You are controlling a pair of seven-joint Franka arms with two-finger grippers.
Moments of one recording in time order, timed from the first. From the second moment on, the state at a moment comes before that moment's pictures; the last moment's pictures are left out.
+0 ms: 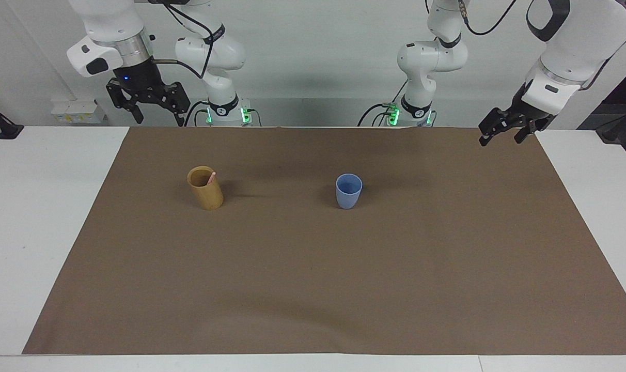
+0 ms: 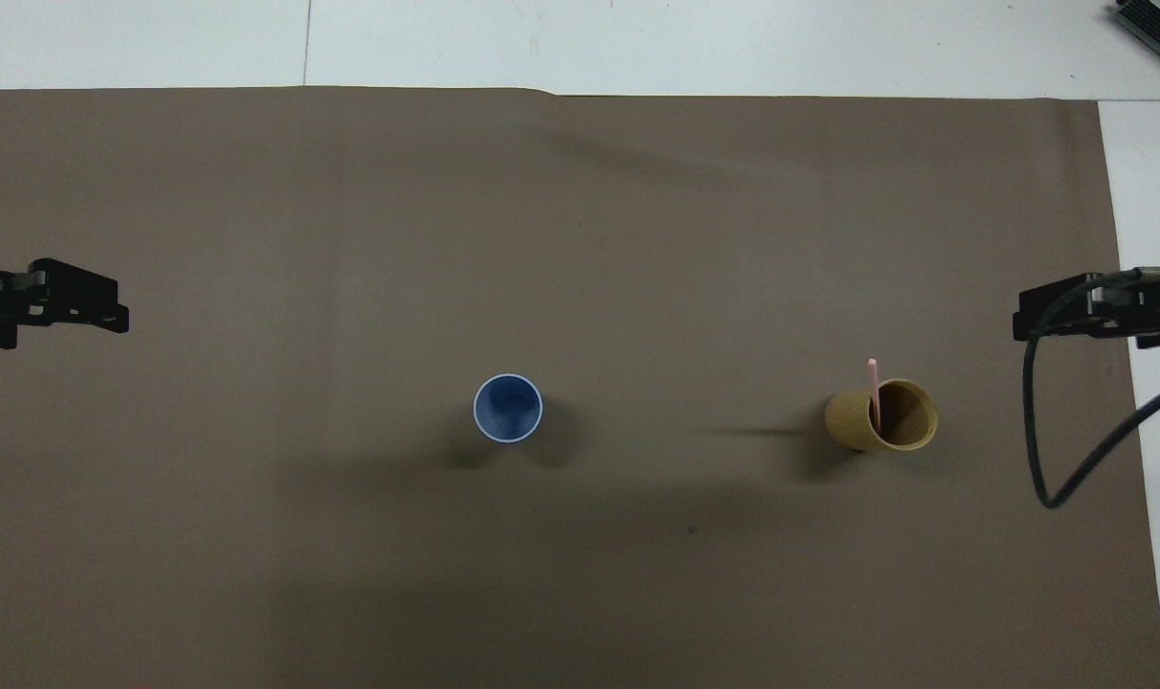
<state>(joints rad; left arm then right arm) 0.00 0.00 -0.05 -1.56 -0.06 1.52 -0.12 -0.13 -0.03 0.18 -1.49 -0.02 1.46 0.14</state>
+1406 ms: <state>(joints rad) 0.00 0.00 -0.05 -1.56 -0.06 1.52 -0.12 0.00 -0.01 0.18 -1.82 -0.02 1.82 0.15</state>
